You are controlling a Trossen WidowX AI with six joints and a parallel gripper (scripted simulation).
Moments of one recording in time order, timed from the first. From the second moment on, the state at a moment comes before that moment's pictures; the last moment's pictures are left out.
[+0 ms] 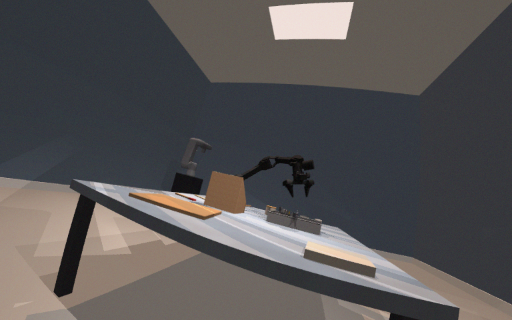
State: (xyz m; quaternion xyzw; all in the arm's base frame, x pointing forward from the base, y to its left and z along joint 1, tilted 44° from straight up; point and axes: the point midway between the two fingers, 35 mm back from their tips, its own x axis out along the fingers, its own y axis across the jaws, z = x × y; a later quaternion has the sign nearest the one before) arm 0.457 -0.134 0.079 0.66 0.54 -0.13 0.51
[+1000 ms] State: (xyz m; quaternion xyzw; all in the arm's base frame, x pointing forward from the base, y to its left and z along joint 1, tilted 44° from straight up) arm 0.448 -0.068 0.067 0.65 0.63 -0.20 0.36
